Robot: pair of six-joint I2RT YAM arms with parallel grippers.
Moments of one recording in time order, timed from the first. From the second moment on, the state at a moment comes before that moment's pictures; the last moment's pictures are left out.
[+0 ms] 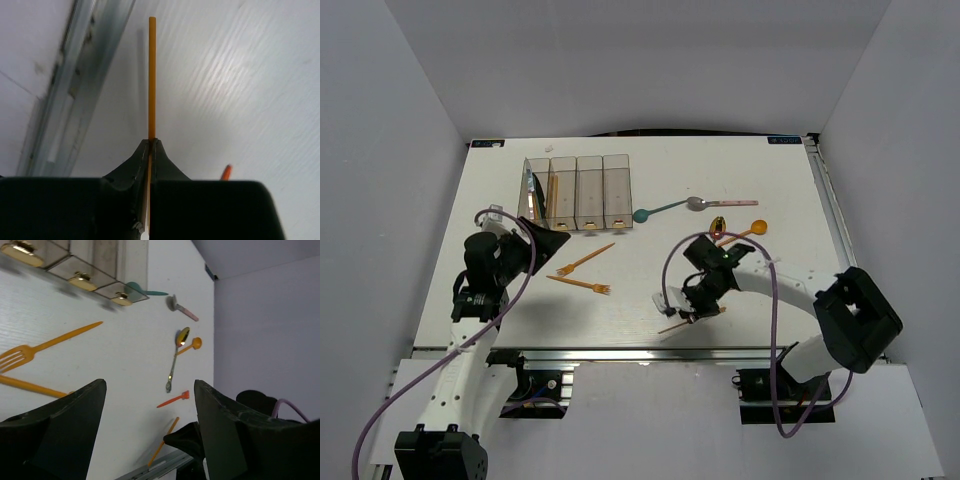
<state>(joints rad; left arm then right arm) -0.01 0.72 0.55 -0.19 0.41 -0.88 0.75 1.45 0.78 -0.74 -0.55 -1.26</state>
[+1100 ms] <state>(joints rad) -0.20 0.99 0.58 0.12 0.44 -1.04 0.76 1.78 1.50 -0.39 -0.71 0.02</state>
